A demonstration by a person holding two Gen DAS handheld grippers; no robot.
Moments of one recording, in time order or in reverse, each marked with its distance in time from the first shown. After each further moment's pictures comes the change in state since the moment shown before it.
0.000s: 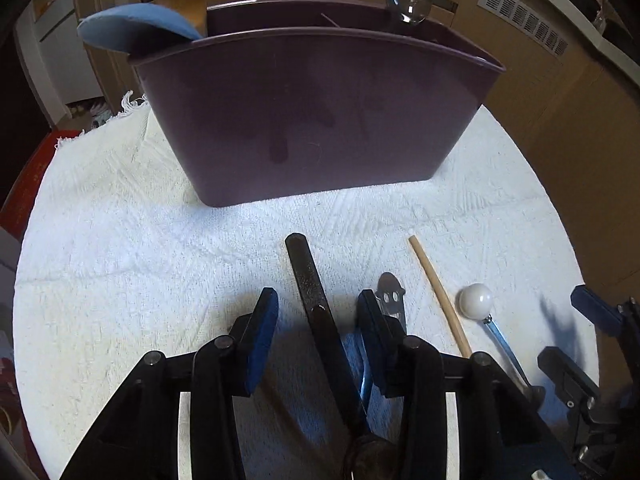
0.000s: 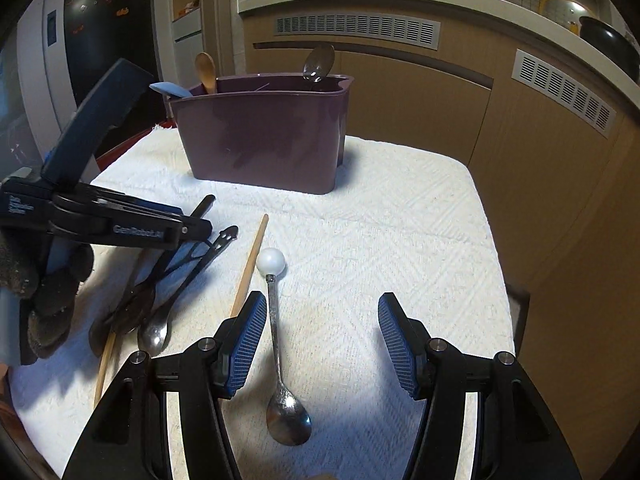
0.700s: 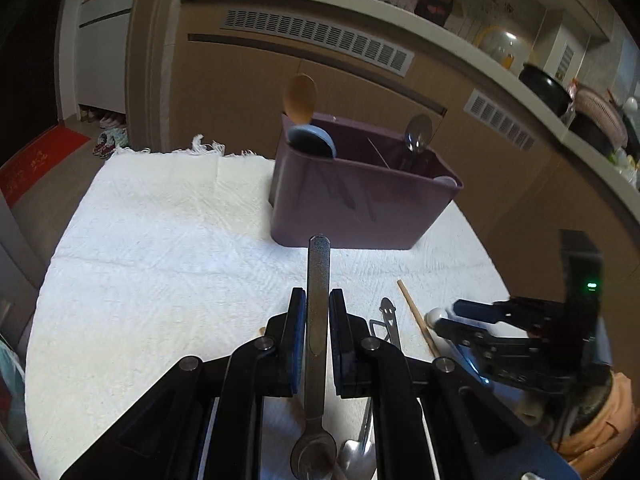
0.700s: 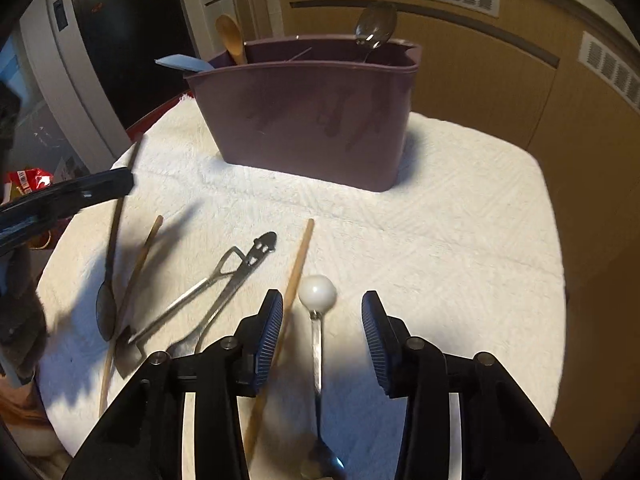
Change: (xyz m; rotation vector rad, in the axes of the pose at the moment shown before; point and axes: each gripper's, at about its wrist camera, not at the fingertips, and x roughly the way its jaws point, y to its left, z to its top) left arm -0.095 0.067 -0.046 -0.156 -0.295 -0.162; right arm 0.056 0.016 0.043 -0.046 0.197 0.154
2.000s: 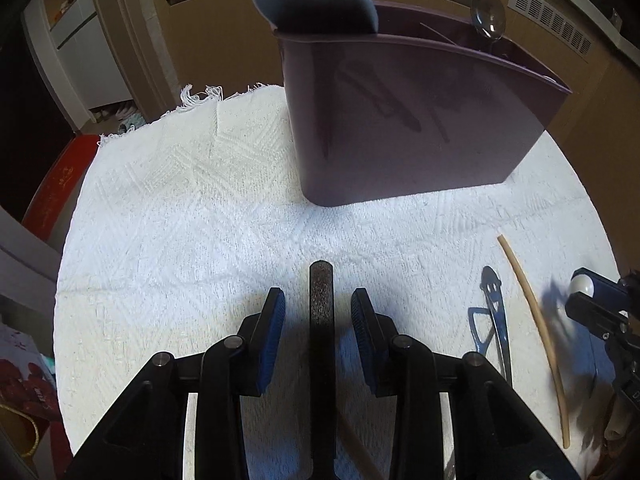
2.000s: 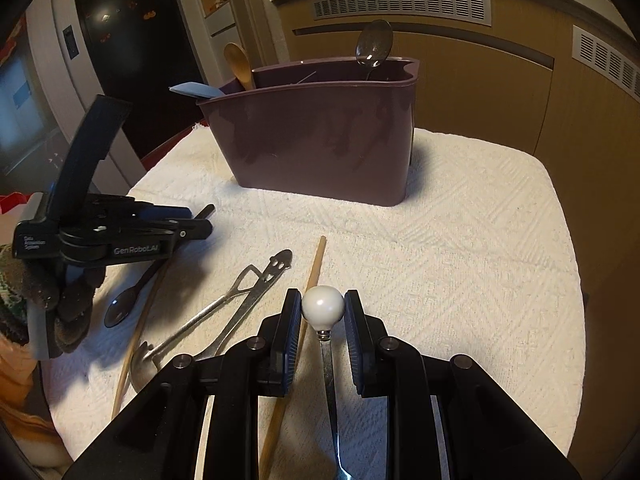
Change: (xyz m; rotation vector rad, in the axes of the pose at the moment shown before) left arm 0.097 -0.002 0.010 0.178 0.288 0.256; right arm -0.016 -0.008 -0.019 0.049 -0.135 0.074
